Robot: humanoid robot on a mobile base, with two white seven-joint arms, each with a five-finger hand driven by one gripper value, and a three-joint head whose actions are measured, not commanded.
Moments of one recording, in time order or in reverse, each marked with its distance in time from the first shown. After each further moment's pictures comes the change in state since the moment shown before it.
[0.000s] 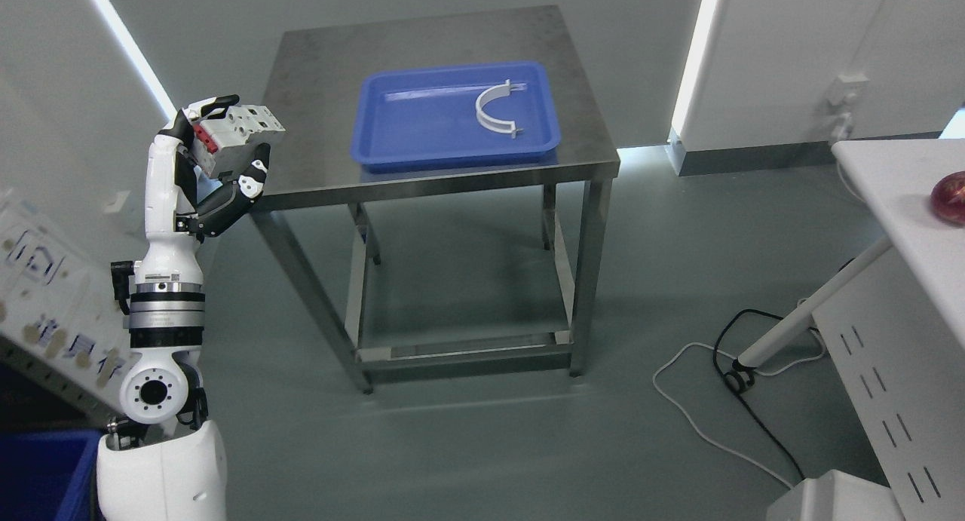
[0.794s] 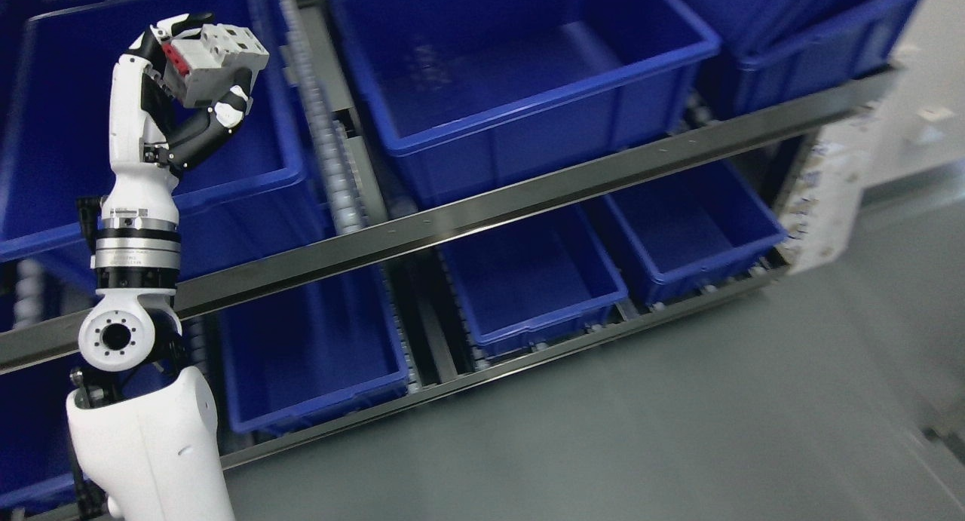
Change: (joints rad) left arm -0.175 -0.025 0.007 -0.084 0.014 0.224 -0.095; right arm -0.002 0.000 0.000 0.000 0.000 -0.001 0.002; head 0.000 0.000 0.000
